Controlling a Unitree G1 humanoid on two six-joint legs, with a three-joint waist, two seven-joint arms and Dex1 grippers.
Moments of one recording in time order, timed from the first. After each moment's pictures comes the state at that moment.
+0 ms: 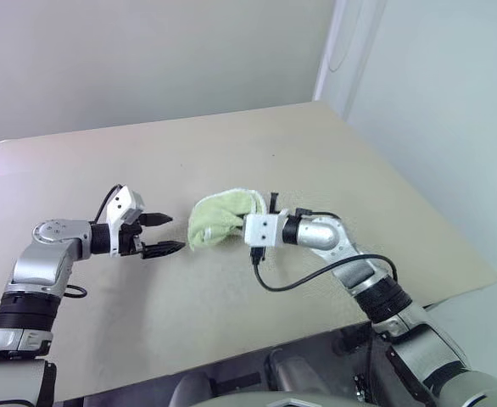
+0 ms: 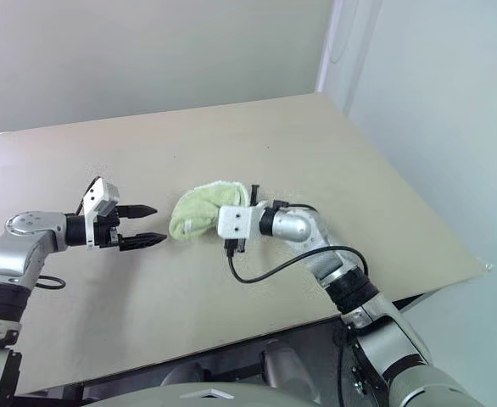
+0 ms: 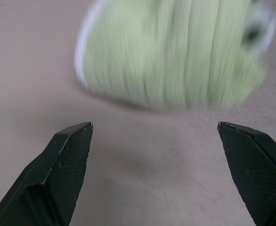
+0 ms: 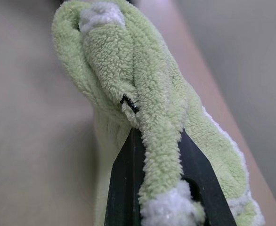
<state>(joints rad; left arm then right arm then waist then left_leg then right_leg) -0.37 0.77 0.02 0.24 -0.36 0.36 -1.24 -0.56 -0.35 0.39 0.08 -0.21 -0.06 0.74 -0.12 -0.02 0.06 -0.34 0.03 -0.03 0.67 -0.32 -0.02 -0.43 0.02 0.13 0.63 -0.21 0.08</state>
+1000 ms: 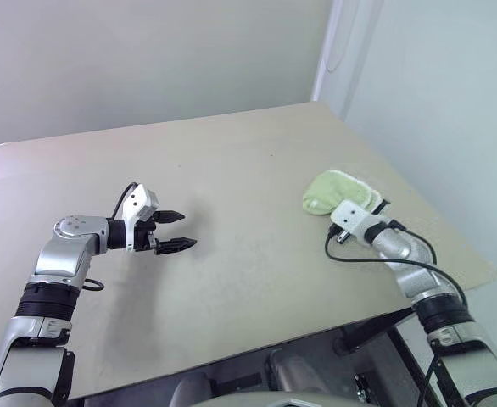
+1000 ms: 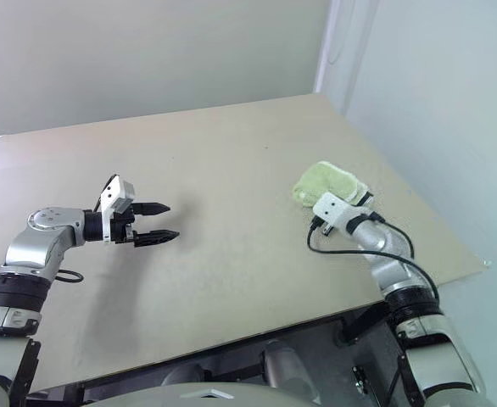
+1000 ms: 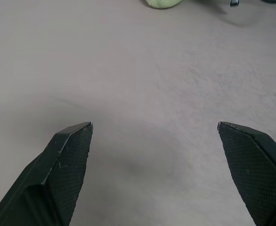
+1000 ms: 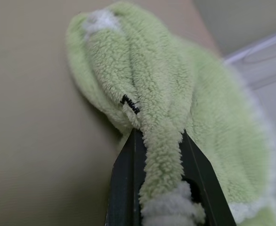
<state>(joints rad) -0.44 0.70 -0.02 0.32 -0.31 0.33 -1.24 -0.39 -0.57 0.16 0.43 -0.36 -0.05 0.33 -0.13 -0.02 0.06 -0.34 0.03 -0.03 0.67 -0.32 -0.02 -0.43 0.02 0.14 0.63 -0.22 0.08</state>
